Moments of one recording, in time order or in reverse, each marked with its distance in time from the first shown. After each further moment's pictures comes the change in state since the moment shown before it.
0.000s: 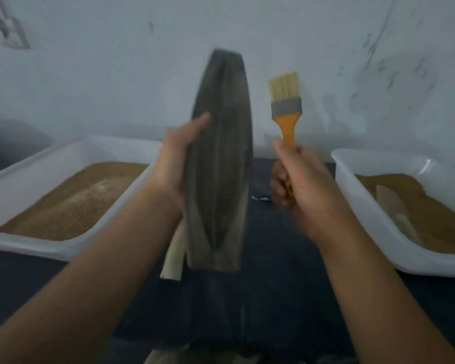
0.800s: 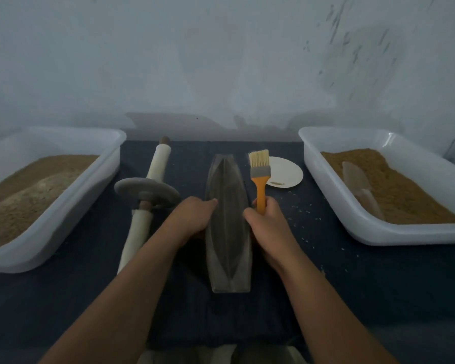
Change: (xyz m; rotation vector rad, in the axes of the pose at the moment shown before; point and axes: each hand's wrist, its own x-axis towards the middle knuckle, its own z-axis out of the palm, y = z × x) left_hand 0.057 -0.142 -0.045 1.331 0.354 -0.342; right_hand -0.022 0.121 -0.045 -0.233 0.245 0.425
